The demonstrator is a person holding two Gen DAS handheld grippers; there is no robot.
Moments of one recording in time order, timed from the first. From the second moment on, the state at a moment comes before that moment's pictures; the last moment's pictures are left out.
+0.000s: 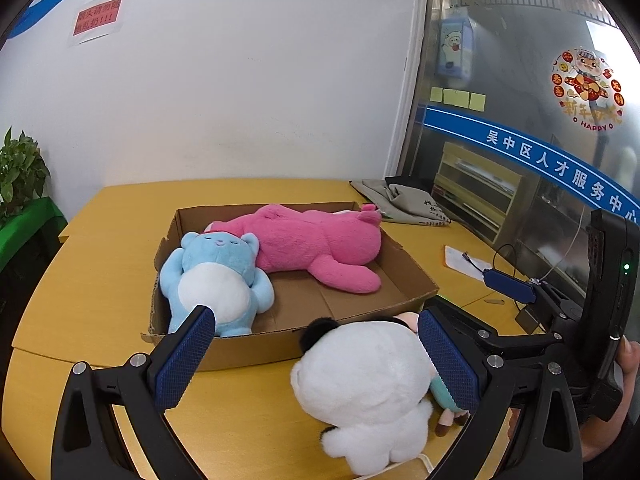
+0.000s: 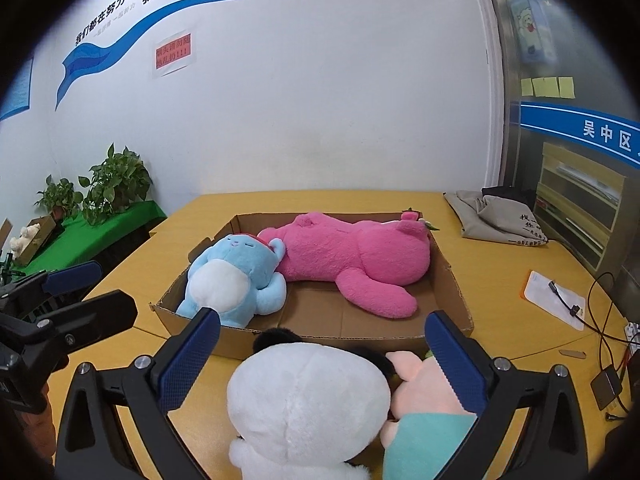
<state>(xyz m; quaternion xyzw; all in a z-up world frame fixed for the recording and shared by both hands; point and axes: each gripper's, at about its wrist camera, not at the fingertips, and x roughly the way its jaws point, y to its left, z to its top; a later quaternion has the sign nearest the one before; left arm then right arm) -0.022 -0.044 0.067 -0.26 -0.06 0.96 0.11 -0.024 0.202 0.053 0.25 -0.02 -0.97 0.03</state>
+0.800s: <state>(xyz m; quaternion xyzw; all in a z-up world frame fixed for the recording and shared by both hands) -0.020 -0.032 0.060 -0.27 -0.07 0.95 0.12 -0.020 0.209 0.045 0.26 -0.02 -0.97 0.01</state>
